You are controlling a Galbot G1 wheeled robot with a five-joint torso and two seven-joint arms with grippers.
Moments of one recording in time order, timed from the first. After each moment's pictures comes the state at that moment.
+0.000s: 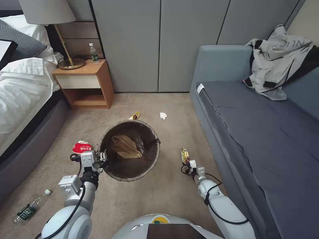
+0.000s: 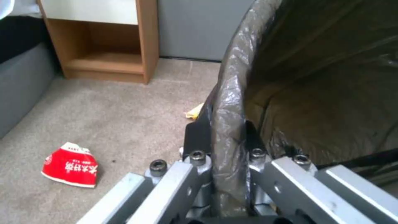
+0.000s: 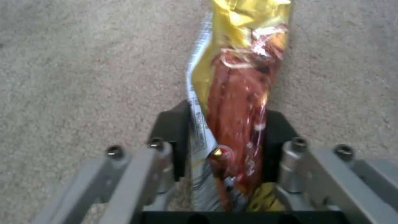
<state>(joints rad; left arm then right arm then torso) 1.81 -1.39 -0.60 -2.48 -0.34 0.35 -0.19 -1.08 1.27 0.24 1.09 0.29 -0.06 -0.05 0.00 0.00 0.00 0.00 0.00</state>
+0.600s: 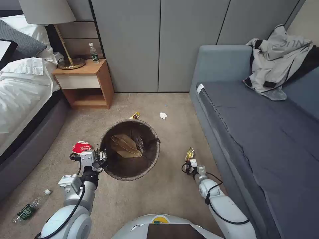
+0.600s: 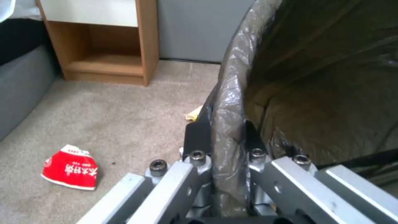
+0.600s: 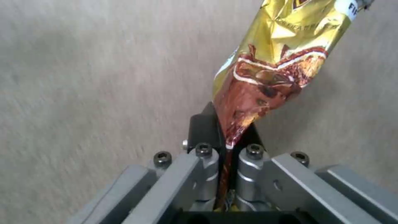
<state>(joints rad) 1.81 -1.38 -0.60 -2.48 -0.34 0.35 -0.19 -1.09 1.26 0.25 1.15 0.29 -0.05 -0.05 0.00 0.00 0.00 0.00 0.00</state>
